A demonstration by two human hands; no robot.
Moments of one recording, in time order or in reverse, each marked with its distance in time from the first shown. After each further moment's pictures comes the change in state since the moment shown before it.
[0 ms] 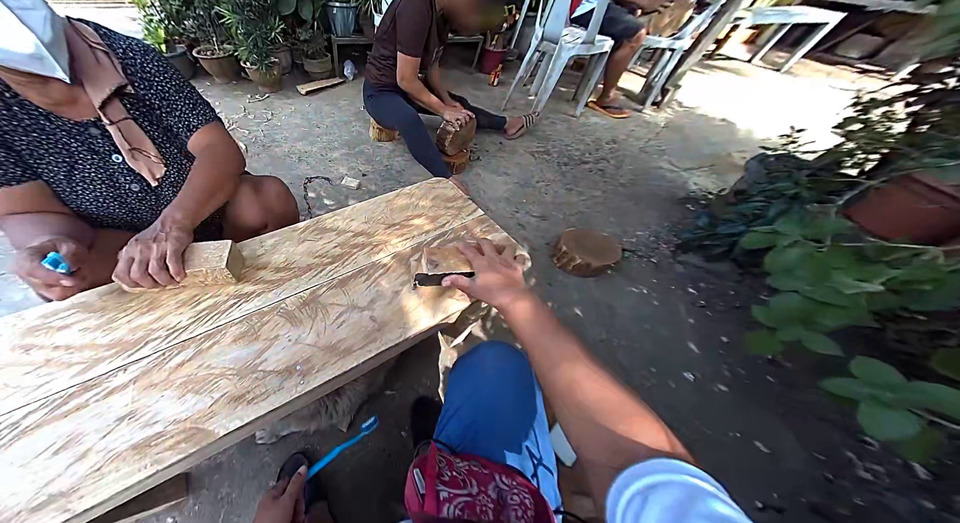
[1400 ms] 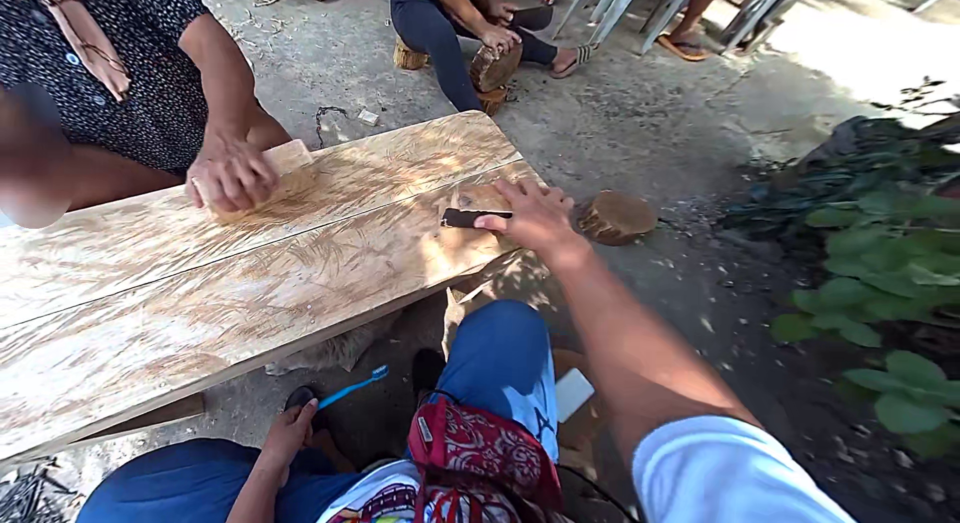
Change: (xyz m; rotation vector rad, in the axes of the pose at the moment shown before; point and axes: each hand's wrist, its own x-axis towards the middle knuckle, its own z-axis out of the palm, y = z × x) left_hand -0.006 0.016 0.005 0.053 -0.025 0.030; right_hand 0.020 0.013 -0.012 -0.070 -0.023 -0.022
